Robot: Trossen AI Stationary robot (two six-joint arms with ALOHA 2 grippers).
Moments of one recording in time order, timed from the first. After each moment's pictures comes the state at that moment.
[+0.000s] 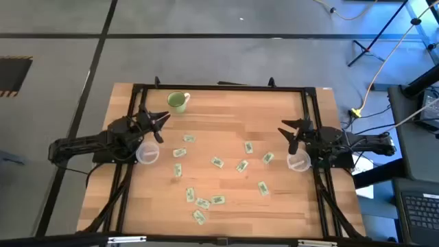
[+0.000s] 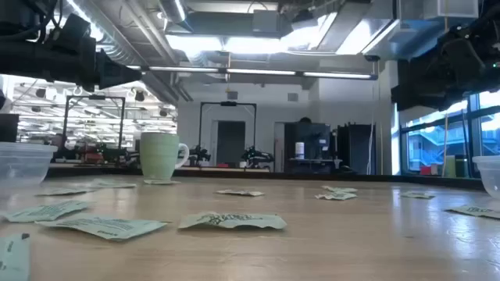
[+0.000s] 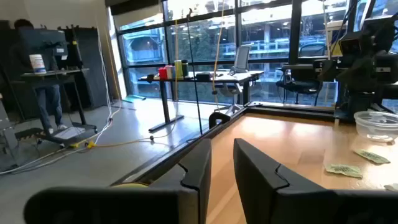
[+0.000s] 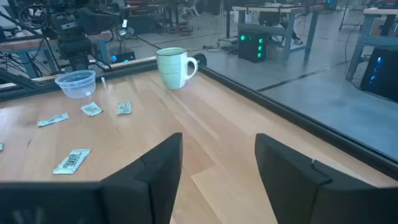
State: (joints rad) left arm 0.22 0.05 0.01 0.12 -0.37 0.07; right arm 0.06 0.00 0.09 -0.24 0.56 0.15
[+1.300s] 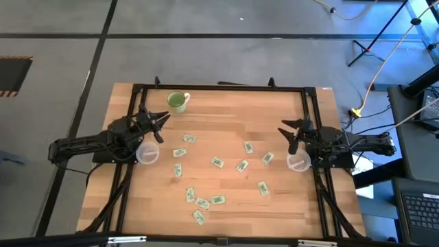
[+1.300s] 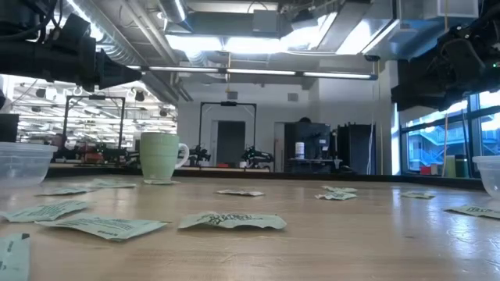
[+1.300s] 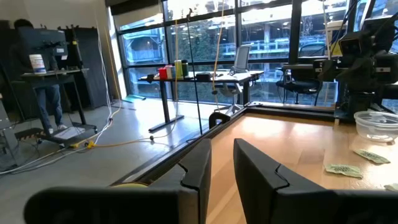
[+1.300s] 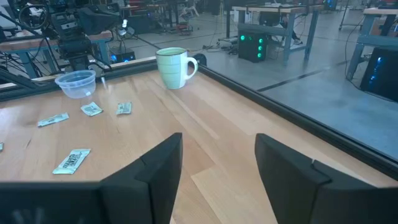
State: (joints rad) left arm 0.22 0.05 0.01 0.12 -0.37 0.07; right arm 0.06 0.00 0.09 -0.24 0.56 0.15
